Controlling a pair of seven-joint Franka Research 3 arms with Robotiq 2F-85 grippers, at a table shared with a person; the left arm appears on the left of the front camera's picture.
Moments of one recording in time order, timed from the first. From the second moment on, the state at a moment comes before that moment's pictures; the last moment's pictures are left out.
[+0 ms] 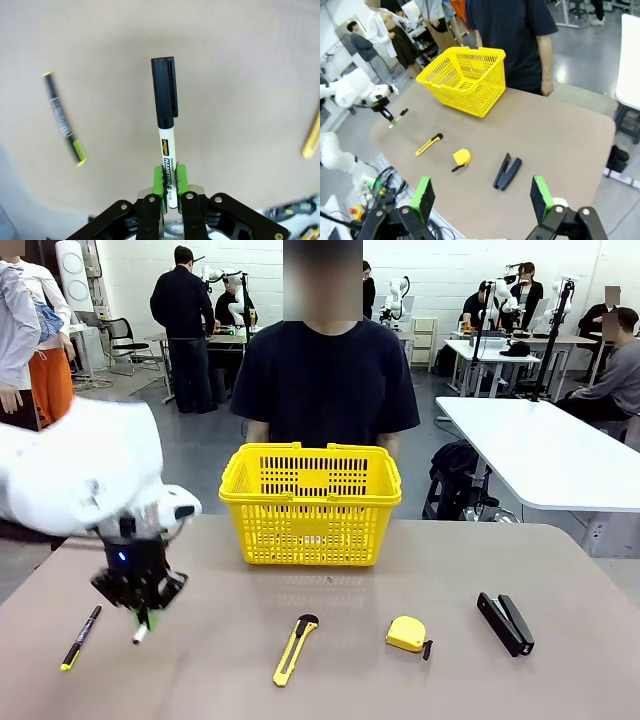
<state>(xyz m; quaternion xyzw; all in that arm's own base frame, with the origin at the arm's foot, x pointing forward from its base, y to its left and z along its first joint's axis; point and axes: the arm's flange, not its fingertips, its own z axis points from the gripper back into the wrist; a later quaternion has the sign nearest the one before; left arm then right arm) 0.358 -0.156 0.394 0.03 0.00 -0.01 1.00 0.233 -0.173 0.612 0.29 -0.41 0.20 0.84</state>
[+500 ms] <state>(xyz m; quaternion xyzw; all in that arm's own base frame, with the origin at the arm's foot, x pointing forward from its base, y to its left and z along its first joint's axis) 0.336 -0.146 0.542 0.02 -0.05 -0.06 1.00 0.233 -0.173 0.612 0.29 -0.41 0.20 0.84</state>
